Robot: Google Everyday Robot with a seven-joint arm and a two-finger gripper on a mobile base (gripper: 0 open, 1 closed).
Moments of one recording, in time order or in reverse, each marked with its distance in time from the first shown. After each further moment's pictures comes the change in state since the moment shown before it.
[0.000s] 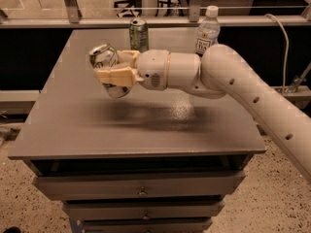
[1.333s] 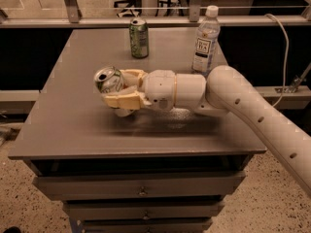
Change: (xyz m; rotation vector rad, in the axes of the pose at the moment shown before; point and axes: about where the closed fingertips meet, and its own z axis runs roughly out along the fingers) arm 0.039 0.029 -0.019 -0.072 -0.017 -0.124
